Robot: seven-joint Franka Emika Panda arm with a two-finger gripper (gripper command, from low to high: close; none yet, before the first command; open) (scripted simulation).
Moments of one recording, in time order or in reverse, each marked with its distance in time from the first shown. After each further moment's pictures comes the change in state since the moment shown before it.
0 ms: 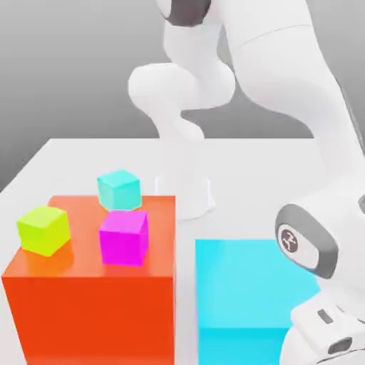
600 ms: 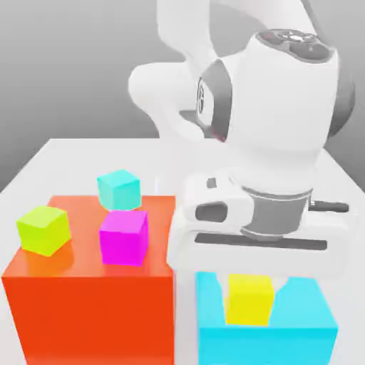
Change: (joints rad) arm -0.222 -0.553 -0.114 -0.142 0.151 -0.403 0.027
